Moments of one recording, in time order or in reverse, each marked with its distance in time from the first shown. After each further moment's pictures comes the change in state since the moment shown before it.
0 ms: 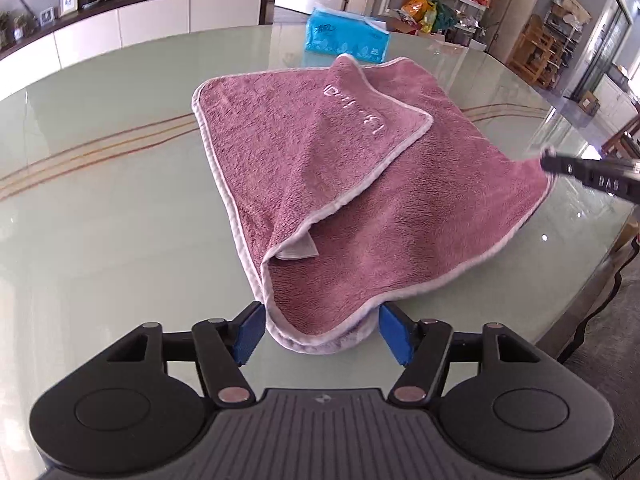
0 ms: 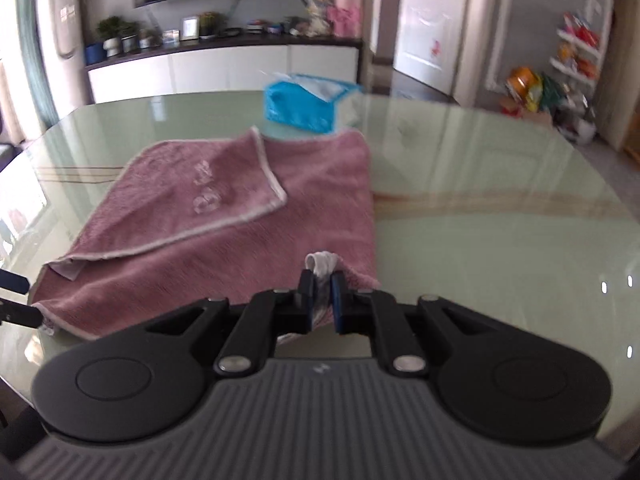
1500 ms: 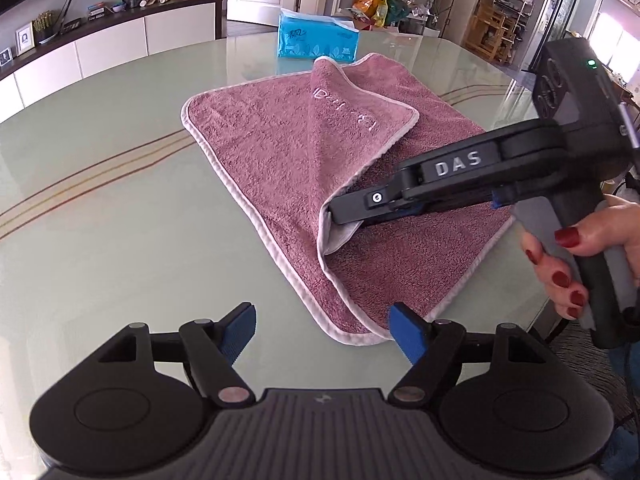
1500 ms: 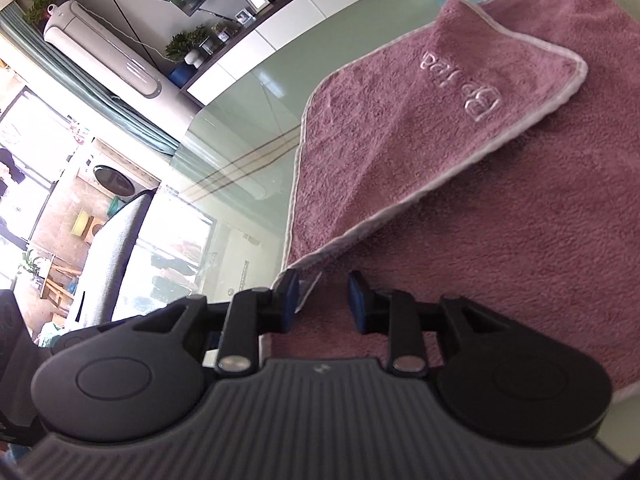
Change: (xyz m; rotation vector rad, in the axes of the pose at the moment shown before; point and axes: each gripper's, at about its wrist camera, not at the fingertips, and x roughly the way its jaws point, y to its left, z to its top) left arm -0.012 0.040 -0.006 0.130 -0.011 -0.087; right arm 0.093 0.153 0.019 0.339 0.244 0.591
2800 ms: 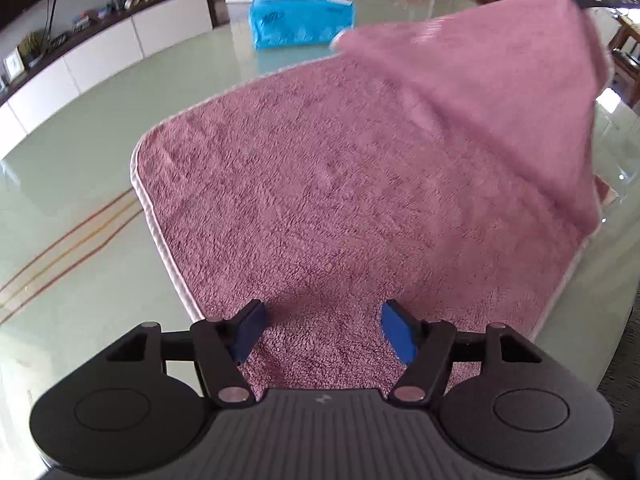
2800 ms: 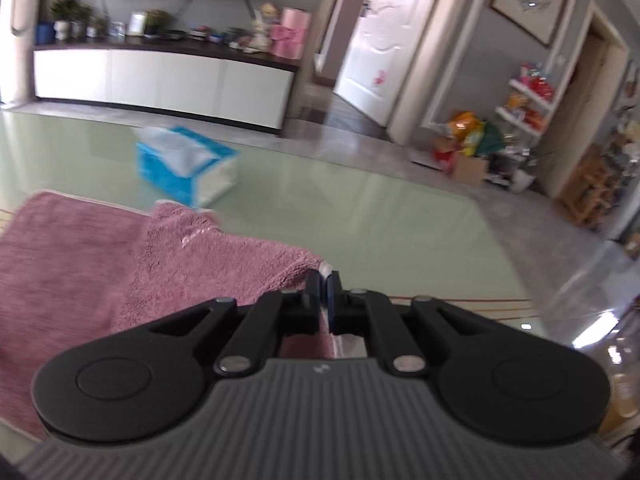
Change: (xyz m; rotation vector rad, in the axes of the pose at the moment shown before) left arm 0.079 -0.045 0.088 0.080 0.138 0.137; right arm -0.222 -0.124 0.138 -0.498 -0.294 -0.867
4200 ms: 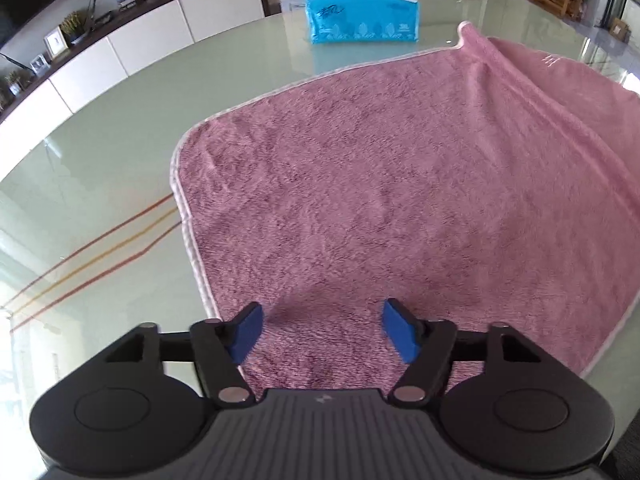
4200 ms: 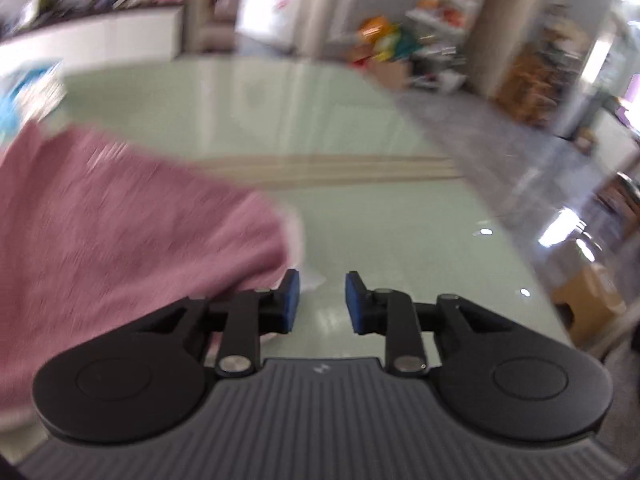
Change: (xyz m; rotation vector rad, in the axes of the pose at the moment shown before) left arm 0.021 -0.015 0.029 -0.079 0.027 0.152; right arm 0.076 -0.079 -0.125 0.127 0.226 -0.063
